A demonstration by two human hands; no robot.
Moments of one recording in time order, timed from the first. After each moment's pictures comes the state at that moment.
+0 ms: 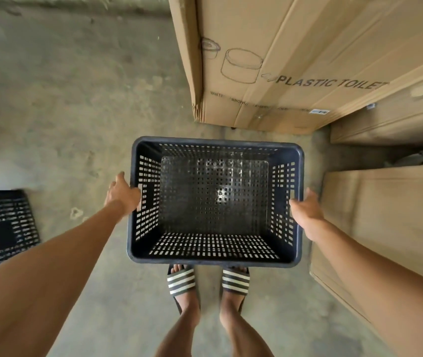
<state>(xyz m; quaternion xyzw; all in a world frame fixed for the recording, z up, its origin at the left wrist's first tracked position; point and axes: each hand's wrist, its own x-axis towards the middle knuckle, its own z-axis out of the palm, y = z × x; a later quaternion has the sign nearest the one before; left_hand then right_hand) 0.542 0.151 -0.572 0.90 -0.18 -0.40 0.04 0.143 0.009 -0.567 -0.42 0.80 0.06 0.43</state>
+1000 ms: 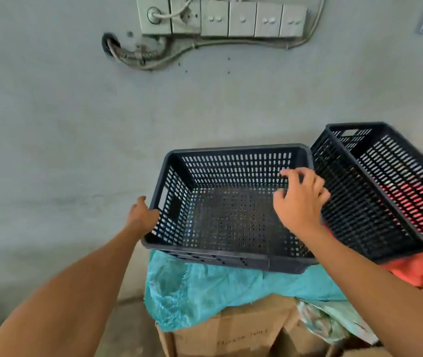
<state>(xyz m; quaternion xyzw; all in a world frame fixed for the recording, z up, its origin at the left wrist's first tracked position) 0.540 -0.201 0.086 0.79 -0.45 -0.23 0.34 0.192 -0.211 0.145 -0.65 0.66 -0.38 -0.10</state>
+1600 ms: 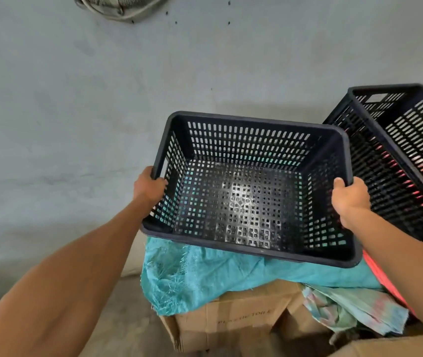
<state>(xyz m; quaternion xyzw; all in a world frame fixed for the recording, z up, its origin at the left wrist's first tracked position) 0.507 -0.260 0.071 0.76 -0.43 -0.21 0.44 0.078 -0.302 0.071 -0.41 0.78 -0.42 0.21</state>
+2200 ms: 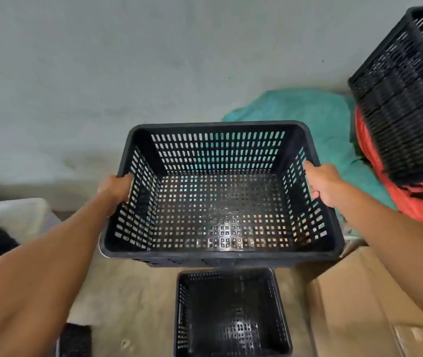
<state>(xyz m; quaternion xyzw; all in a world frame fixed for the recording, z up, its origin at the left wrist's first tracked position) 0.605 0.029 0.035 0.88 -0.26 -0.23 0.33 0.169 -0.133 0.022 -0.46 0.70 -0.31 0.46</state>
